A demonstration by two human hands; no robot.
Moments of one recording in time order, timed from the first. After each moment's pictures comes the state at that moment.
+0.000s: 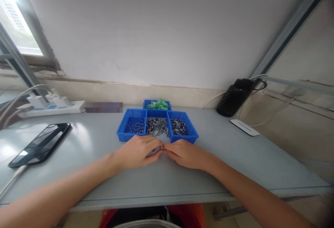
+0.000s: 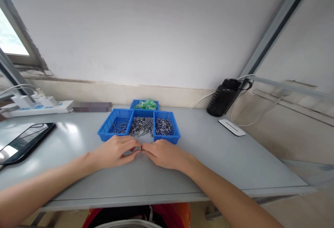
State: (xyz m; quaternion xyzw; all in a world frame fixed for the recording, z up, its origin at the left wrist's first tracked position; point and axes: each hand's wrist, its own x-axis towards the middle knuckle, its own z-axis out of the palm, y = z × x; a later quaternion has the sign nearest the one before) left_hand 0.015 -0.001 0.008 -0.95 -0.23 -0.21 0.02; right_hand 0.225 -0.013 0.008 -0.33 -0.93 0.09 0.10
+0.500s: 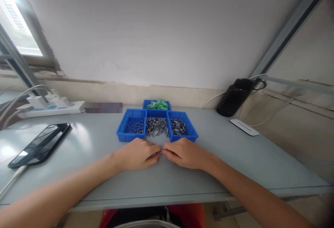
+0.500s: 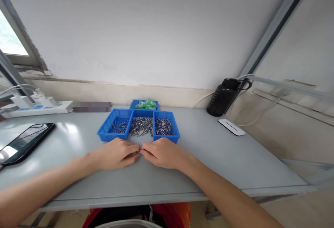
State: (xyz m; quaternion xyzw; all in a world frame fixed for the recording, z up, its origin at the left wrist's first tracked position) left_hand 0.016 0.000 0.007 -0.96 -0.25 -0.09 0.03; right_hand 0.225 -0.016 0.014 -0.33 -0.94 0.04 0.12
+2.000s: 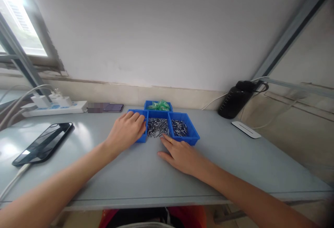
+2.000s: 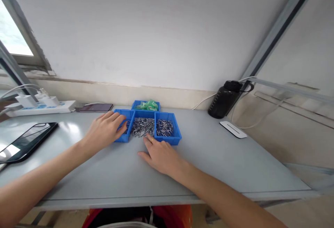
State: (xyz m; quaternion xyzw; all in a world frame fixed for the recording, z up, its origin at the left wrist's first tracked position) left_hand -0.007 0.024 0.036 -0.82 -0.42 -0.22 0.33; right_hand 0.206 -0.019 -0.008 -0.48 -0.87 -0.02 0.07
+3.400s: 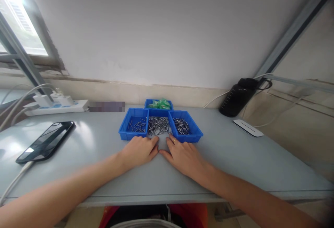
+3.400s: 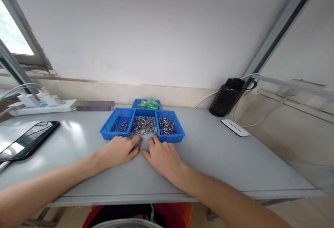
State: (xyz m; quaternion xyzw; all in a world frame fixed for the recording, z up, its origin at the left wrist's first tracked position) left_hand 0.027 -0.002 -0.001 -0.90 -0.43 -0.02 0.09; right_hand 0.200 -0.033 -0.006 -0.55 -0.83 -0.11 0.03
